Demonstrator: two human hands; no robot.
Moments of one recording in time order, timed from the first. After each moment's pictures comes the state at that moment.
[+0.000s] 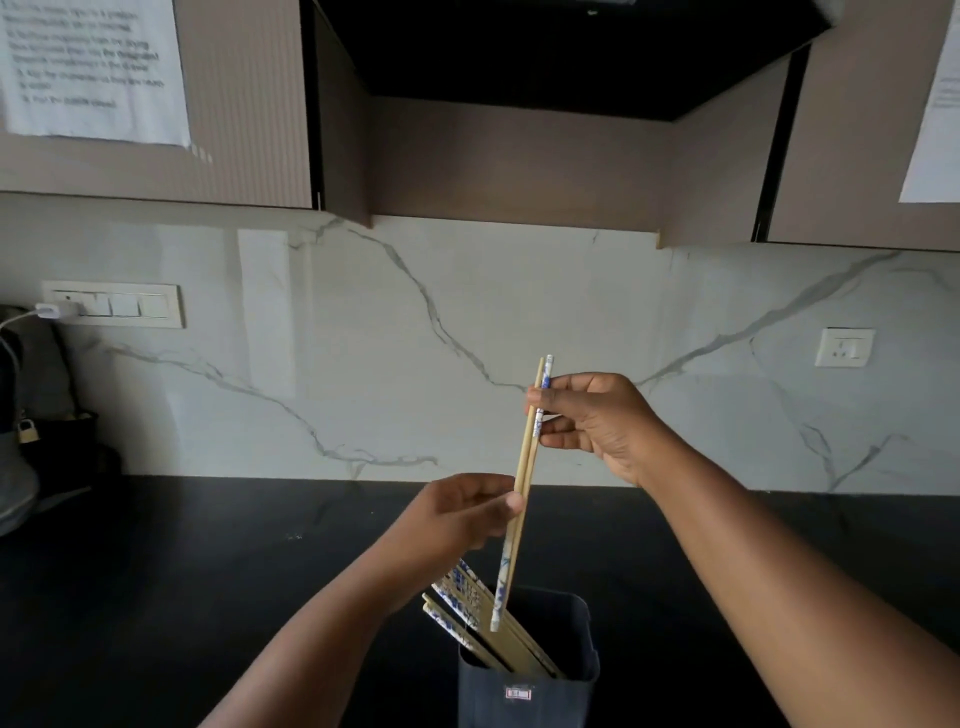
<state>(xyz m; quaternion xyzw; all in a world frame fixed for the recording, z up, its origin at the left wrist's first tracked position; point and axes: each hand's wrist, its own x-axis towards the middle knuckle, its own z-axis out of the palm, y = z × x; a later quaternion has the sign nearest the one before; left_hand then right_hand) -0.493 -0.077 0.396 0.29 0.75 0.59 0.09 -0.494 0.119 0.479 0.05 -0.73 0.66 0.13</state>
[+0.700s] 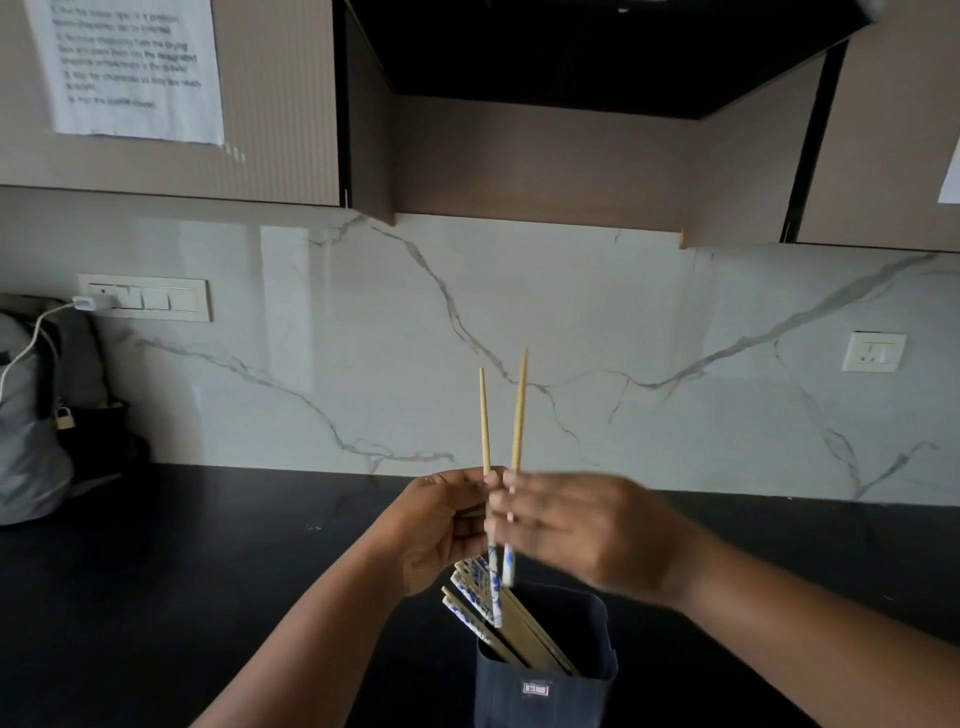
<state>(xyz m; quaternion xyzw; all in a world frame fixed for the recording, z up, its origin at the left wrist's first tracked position) -0.505 -0.091 0.394 0.15 0.56 0.78 0.22 -0.444 0.102 0.430 0.50 -0.74 -0.16 0.42</state>
